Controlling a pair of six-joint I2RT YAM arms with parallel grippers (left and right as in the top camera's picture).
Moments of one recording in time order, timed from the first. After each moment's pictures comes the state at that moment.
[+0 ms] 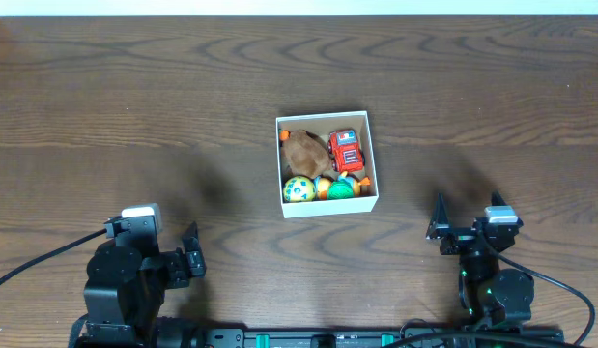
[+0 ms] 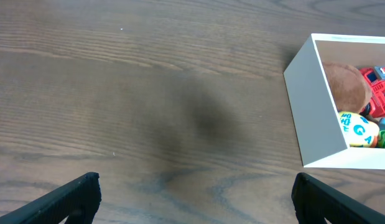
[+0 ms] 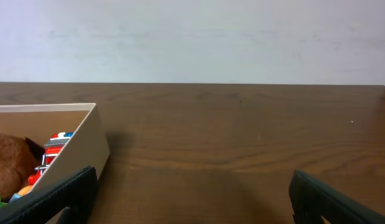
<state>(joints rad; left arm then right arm) -0.09 0.39 0.76 -1.02 -0.09 -0.14 0.05 0.01 0.01 -0.07 0.02 0.07</state>
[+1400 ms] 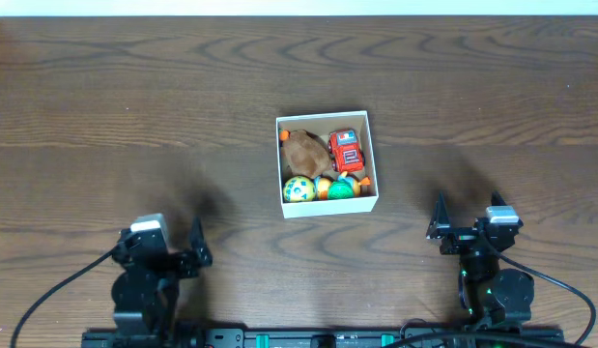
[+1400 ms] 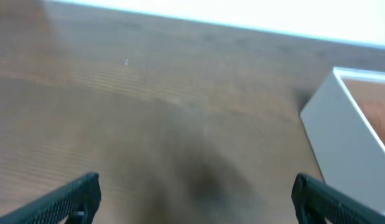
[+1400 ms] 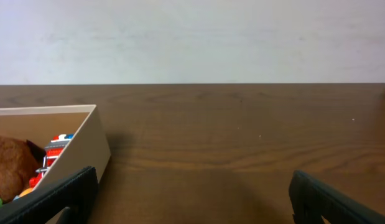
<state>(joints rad) -0.03 0.03 0.28 -0.61 -0.08 -0.14 0.05 0.01 0.01 -0.07 0.02 0.08</state>
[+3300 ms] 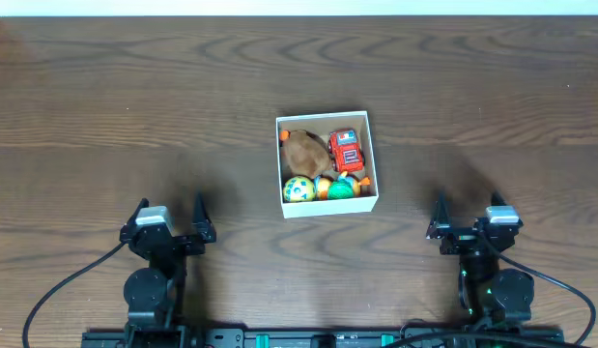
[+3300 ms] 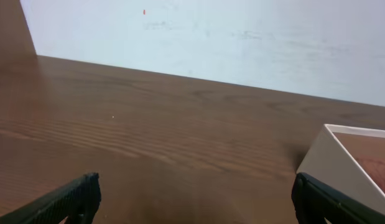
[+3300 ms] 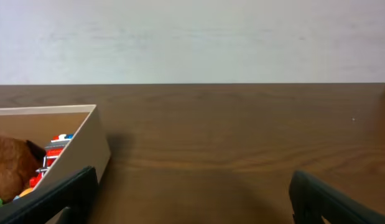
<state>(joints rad) -0.03 0.01 0.04 -0.14 -0.08 -0.14 0.05 0.01 0.01 -0.07 0.02 0.08</state>
